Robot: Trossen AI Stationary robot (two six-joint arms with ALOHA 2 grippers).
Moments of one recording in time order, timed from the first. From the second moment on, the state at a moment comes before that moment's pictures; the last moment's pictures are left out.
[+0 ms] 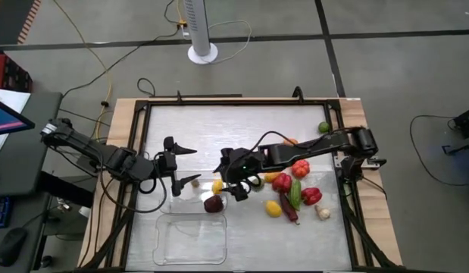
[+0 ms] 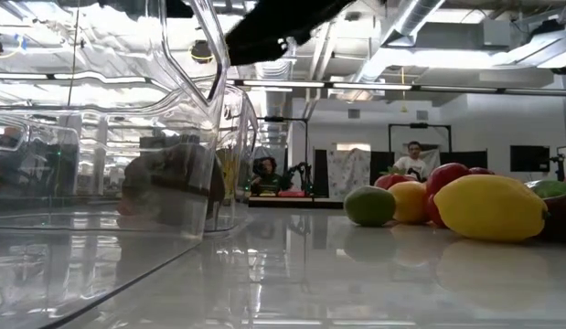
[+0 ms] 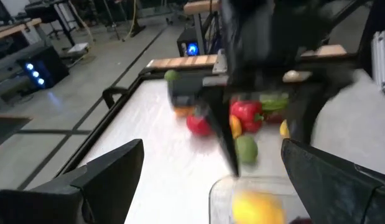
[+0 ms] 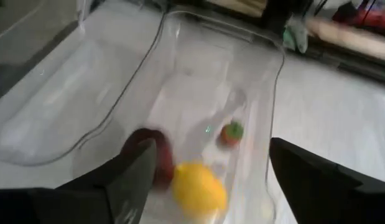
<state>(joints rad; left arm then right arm) -0.41 0.92 0.75 -0.18 -0.65 -0.07 0.11 1.82 1.45 -0.25 -0.06 -0.24</state>
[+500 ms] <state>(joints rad) -0.42 0.93 0.75 -0.22 -0.67 -0.18 0.12 1.67 1.09 -0.45 0.05 -0.05</state>
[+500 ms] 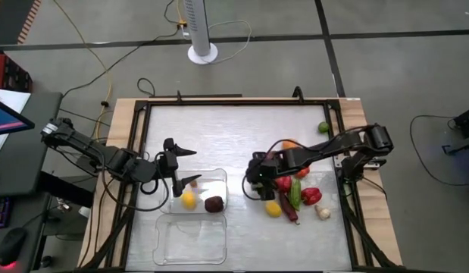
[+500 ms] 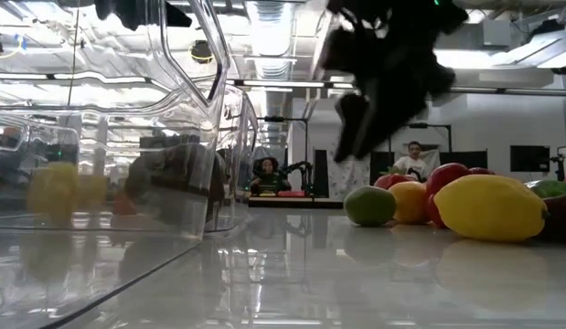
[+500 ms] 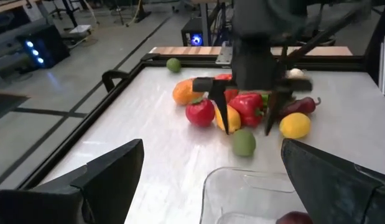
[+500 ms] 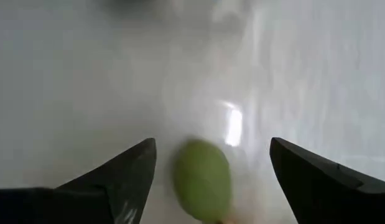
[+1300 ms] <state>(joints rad) -0.42 0.93 0.75 -0.24 -0.67 -0.18 0.11 1.68 0.92 -0.23 0.08 -0.09</state>
